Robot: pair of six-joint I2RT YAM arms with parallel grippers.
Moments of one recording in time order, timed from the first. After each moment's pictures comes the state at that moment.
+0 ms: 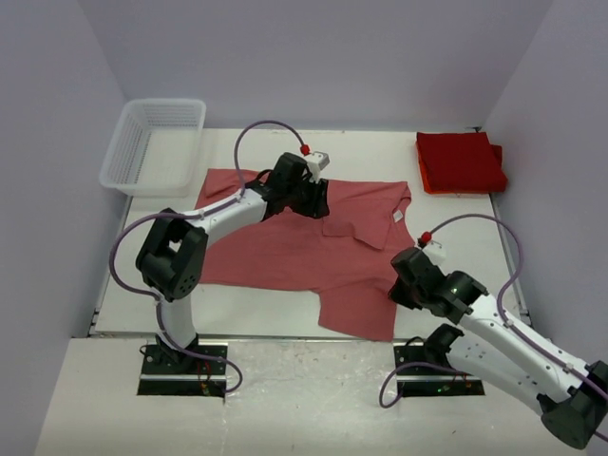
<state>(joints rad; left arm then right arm) -0.62 1.89 1.38 -0.21 0.23 -0.26 0.71 0.77 0.62 -0.92 0.30 1.05</state>
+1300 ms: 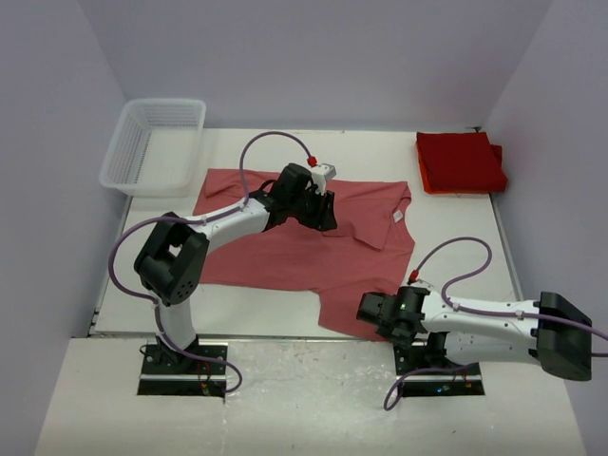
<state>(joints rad) -0.67 1.85 1.28 -0.14 0.32 -0.31 1.20 1.04 0.51 -1.11 0.32 1.77</state>
